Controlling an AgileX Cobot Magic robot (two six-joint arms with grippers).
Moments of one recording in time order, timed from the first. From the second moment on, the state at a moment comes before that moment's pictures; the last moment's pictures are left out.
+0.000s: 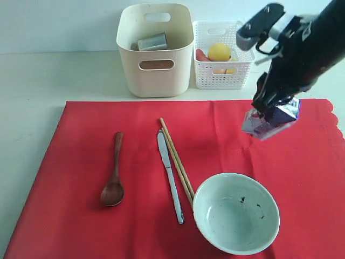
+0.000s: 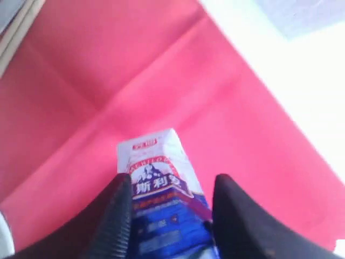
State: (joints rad) left arm 0.10 0.01 0.00 0.02 0.32 -0.05; right arm 0.34 1.55 -1.06 0.04 0.74 -0.50
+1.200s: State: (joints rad) left arm 0.10 0.01 0.00 0.02 0.32 -0.05; right arm 0.34 1.82 -0.93 0.02 0.69 -0.03
